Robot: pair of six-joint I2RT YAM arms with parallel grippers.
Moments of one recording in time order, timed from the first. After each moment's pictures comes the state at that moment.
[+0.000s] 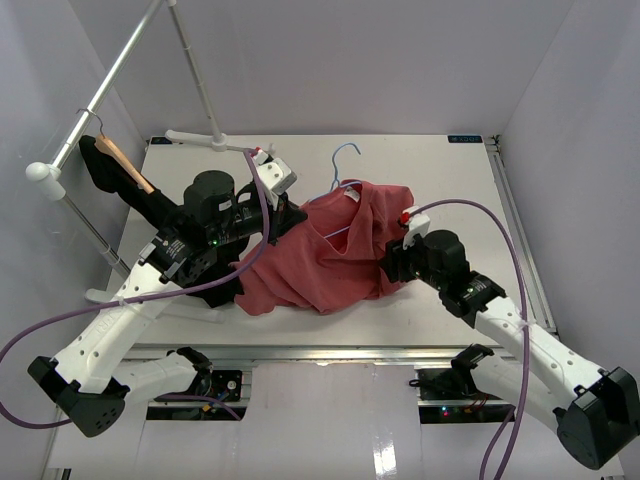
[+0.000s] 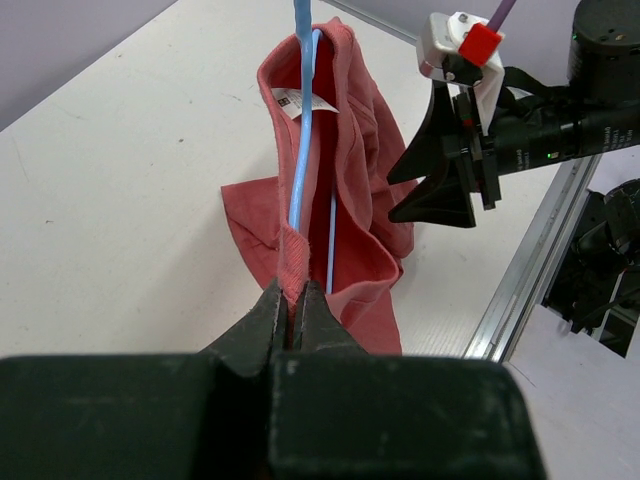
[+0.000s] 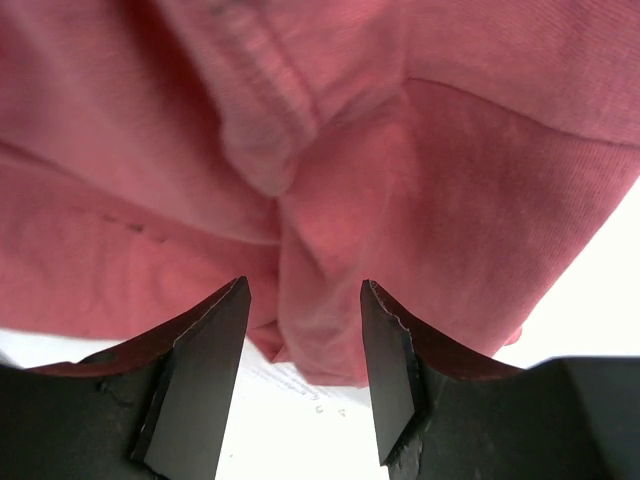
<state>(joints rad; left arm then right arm) -0.65 1.07 1.27 -0.44 0.34 0.05 0.59 0.87 0.57 -0.16 -0.06 0.08</state>
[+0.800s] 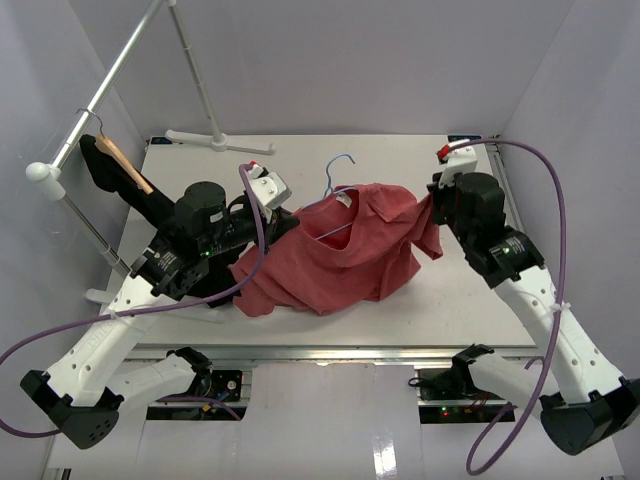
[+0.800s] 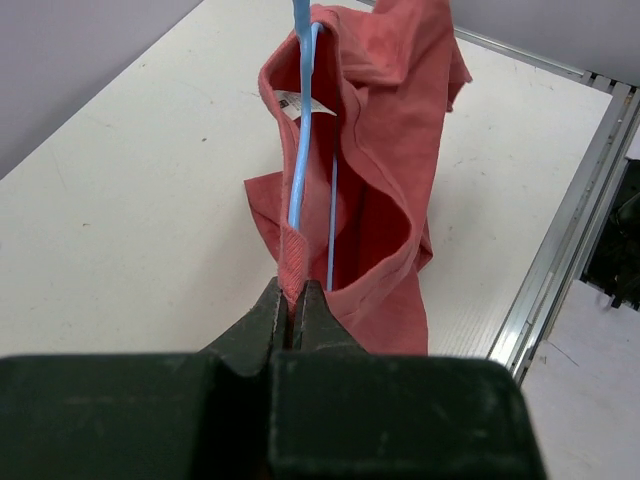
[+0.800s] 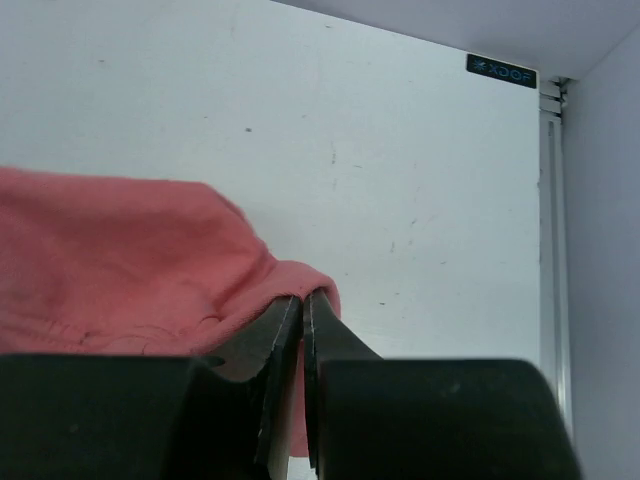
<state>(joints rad) -0.65 1.00 1.20 -0.44 0.33 0.15 0.47 0.97 1.09 -0.46 0.27 -0.03</state>
